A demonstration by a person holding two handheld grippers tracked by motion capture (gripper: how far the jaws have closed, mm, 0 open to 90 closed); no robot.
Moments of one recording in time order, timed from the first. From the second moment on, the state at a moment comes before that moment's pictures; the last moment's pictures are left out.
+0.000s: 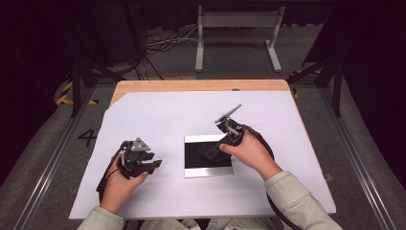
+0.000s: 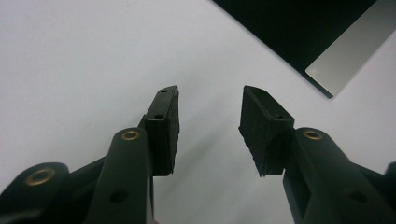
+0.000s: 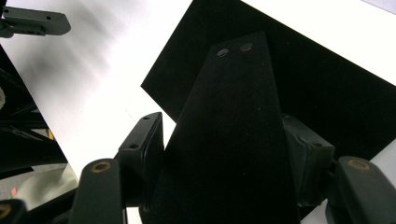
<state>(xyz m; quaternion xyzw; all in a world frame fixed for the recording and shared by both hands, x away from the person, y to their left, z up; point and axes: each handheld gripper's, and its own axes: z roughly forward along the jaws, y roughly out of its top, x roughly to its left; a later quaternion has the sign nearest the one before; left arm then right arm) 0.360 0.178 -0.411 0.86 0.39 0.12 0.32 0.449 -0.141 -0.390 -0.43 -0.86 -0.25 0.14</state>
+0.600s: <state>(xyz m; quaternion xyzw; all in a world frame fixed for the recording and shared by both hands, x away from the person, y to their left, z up) 0.362 0.176 -0.412 0.86 0.38 0.12 0.32 0.445 -0.142 -0.388 -0.43 -0.86 -0.25 0.12</state>
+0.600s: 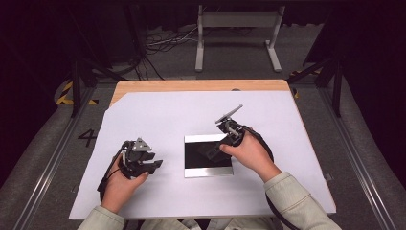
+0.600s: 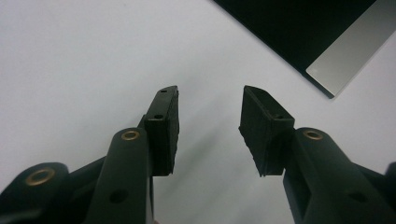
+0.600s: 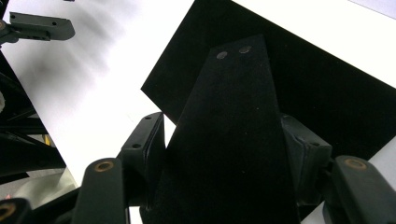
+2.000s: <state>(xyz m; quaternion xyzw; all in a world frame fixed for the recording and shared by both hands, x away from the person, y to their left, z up) 0.362 0.171 -0.412 0.86 0.38 0.12 0.32 0.374 -0.162 -0.379 -0.24 -0.91 -0.34 -0.06</state>
